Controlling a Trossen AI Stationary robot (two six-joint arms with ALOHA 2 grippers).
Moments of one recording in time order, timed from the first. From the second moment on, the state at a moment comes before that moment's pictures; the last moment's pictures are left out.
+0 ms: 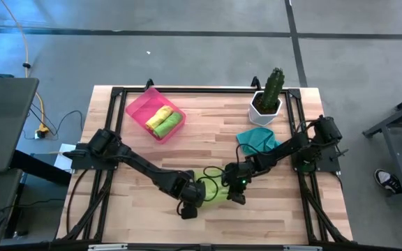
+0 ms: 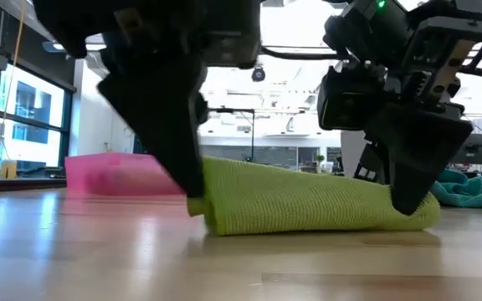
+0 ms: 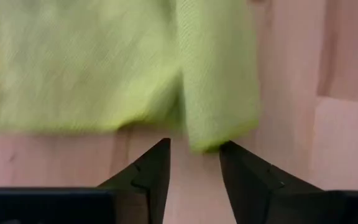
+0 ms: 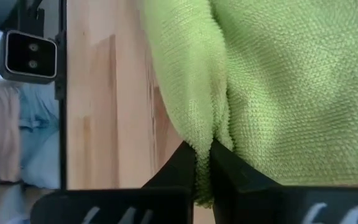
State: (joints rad) left arm -0.33 2.01 1.35 -0.53 -0.11 -0.53; right arm 0.29 1.79 0.75 0.12 -0.42 0.60
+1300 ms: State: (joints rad) left arm -0.38 2.16 1.41 -0.29 -0.30 -0.33; right arm 0.24 1.79 0.75 0.12 -0.59 0.86
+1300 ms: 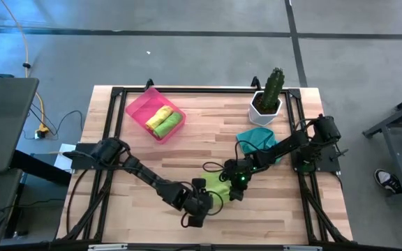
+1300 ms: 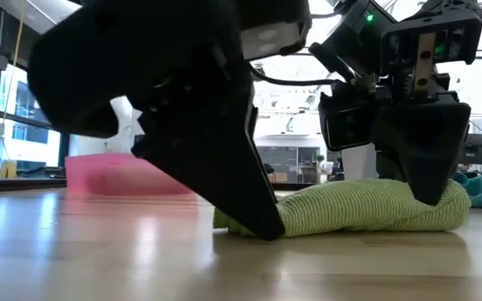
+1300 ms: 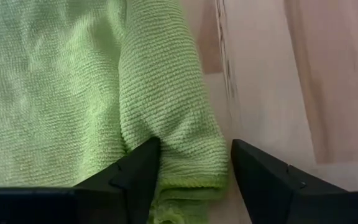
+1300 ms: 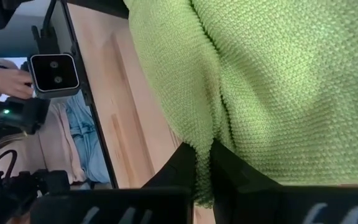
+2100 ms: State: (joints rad) left arm -0.34 2.19 1.41 -0.25 0.21 -0.62; right arm 0.25 1.61 0.76 0.05 -0.53 0.21
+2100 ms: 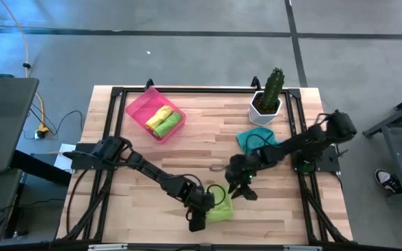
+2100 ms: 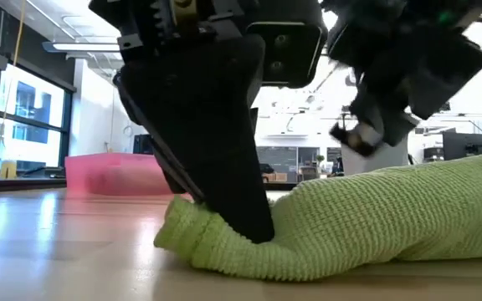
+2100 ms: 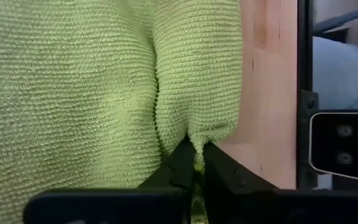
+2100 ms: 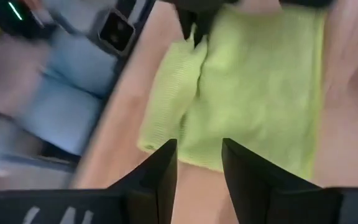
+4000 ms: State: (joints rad) left arm -0.16 2.20 1.40 -0.21 0.48 -0.65; right arm 0.73 1.75 0.77 0.24 0.36 0.16
